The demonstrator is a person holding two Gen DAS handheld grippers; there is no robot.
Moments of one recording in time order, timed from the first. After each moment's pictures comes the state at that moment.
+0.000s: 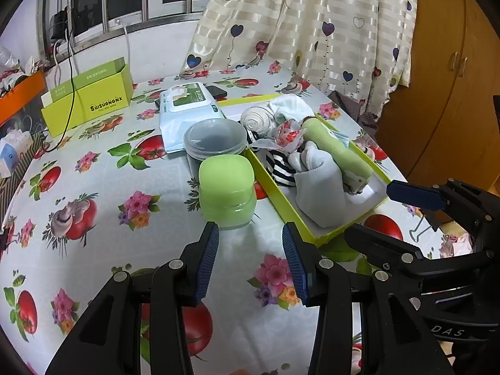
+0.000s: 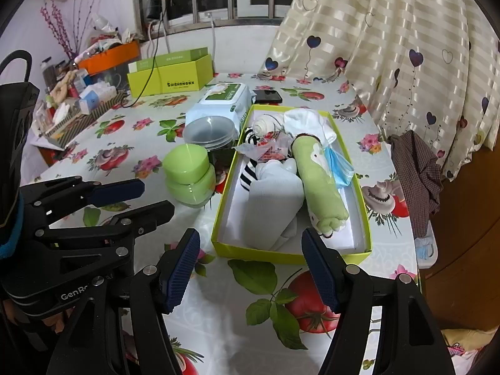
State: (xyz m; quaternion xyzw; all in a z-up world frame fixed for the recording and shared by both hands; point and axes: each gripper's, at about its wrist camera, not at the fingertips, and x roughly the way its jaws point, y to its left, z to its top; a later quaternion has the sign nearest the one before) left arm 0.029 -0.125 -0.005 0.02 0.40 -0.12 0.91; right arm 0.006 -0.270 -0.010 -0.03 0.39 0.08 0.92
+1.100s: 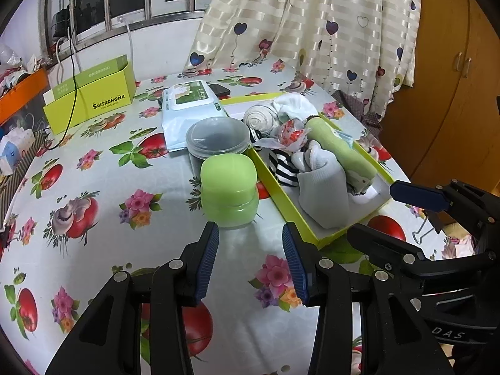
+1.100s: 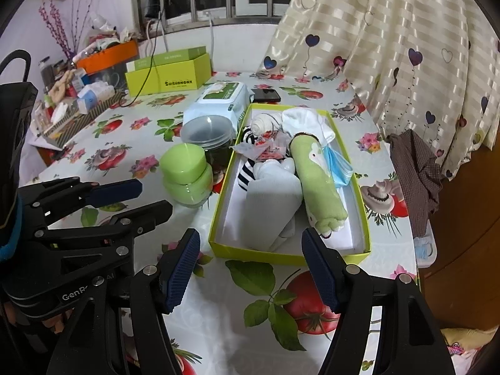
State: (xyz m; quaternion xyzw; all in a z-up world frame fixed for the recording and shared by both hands) left arm 0.032 -0.125 -0.007 0.02 0.40 -0.11 0.91; right arm 0.008 -0.271 -0.010 -0.03 0.39 0.08 0.92
